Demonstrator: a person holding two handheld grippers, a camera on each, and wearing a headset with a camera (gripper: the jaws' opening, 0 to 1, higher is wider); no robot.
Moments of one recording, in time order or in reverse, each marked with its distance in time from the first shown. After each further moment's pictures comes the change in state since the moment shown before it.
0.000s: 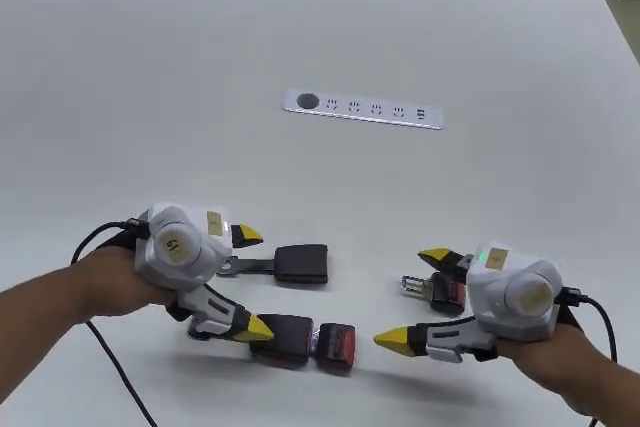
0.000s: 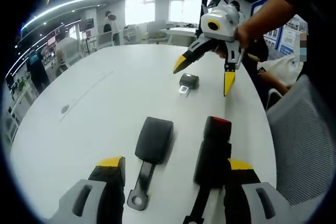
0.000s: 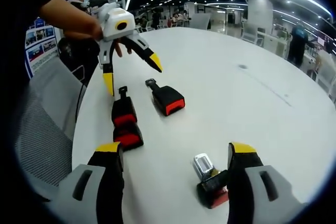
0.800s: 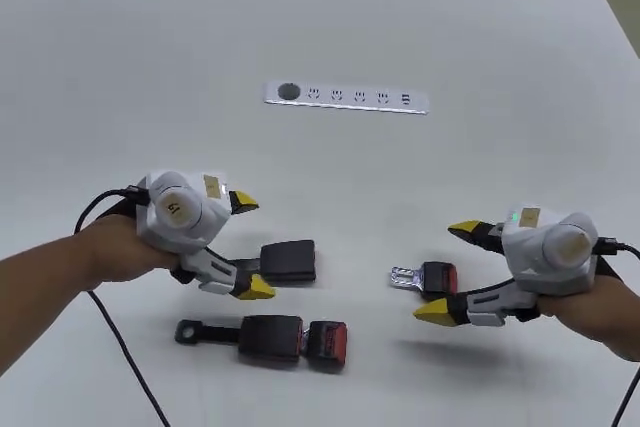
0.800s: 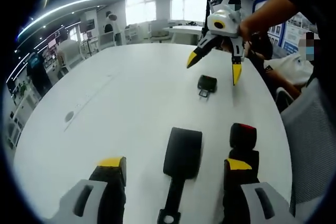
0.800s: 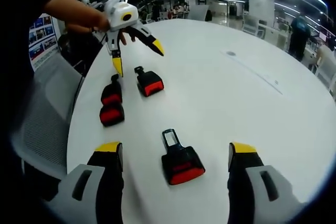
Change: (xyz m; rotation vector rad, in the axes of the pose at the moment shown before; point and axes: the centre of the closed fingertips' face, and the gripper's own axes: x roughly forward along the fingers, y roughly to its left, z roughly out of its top) left arm 0.024 0.045 0.015 0.030 0.018 0.026; right arm -0.023 -0.051 -0.031 0.006 0.084 0.031
